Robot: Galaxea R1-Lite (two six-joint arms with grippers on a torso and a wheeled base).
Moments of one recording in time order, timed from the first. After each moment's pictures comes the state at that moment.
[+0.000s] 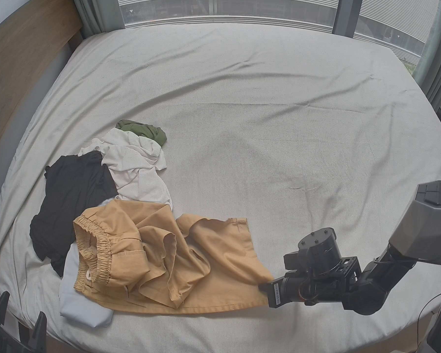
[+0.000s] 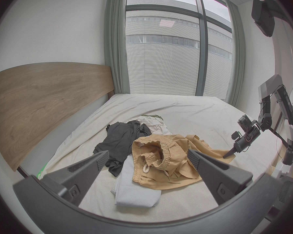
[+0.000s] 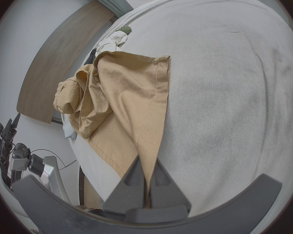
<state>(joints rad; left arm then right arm) 0.00 0.02 -0.02 0.00 -0.03 0.00 0.69 2.09 -0.57 -0.77 0.10 0.36</state>
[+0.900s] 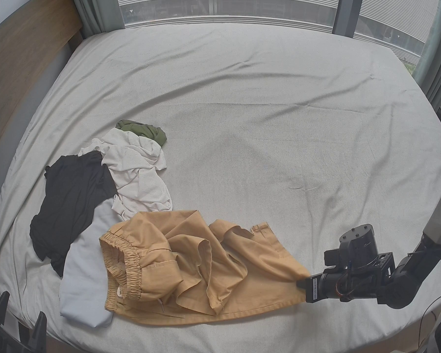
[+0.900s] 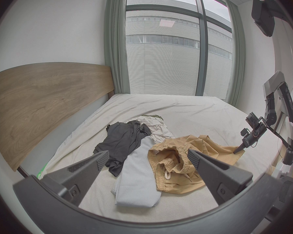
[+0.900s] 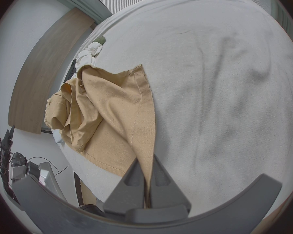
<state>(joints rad) 0.00 0.02 -0.02 0.00 -0.03 0.00 0.53 1.96 -0.38 -0.77 0.07 0.36</state>
